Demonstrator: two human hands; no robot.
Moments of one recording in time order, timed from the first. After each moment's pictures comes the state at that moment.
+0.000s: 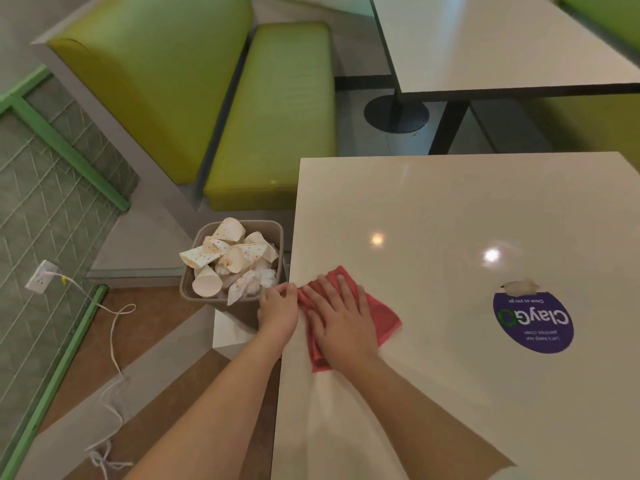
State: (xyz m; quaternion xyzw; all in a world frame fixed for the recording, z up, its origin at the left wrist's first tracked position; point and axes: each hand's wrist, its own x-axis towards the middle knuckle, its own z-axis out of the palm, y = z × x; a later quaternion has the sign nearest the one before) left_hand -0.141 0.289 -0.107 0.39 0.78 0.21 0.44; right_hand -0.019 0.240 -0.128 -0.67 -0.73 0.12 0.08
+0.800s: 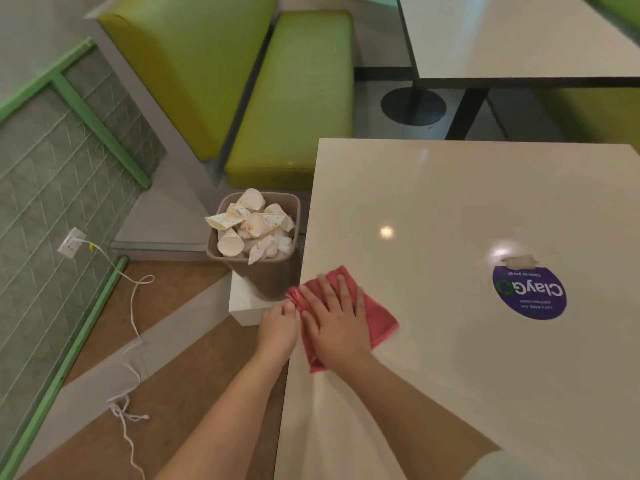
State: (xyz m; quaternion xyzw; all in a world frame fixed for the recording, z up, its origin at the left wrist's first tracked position) left_hand -0.167 0.182 -0.105 0.40 0.78 0.22 0.44; right_hand -0.049 0.170 -0.121 -0.64 -0.75 0.14 0.04
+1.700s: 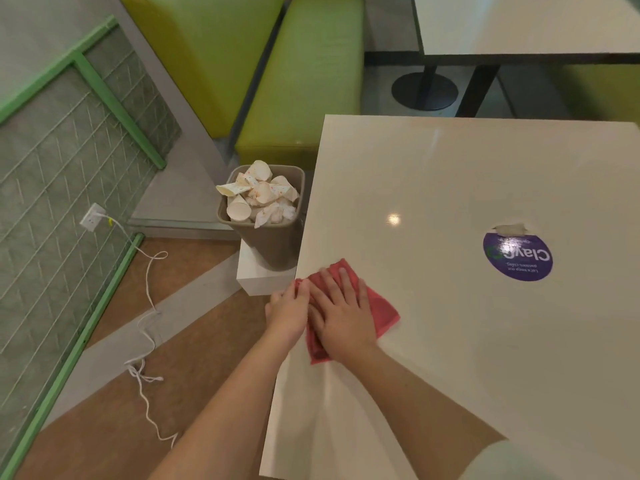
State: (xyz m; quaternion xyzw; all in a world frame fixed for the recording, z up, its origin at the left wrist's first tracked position) left_hand -0.146 0.118 -0.083 0.43 0.78 0.16 0.43; right_hand -0.031 0.102 -0.122 -0.62 -0.77 0.15 0.04
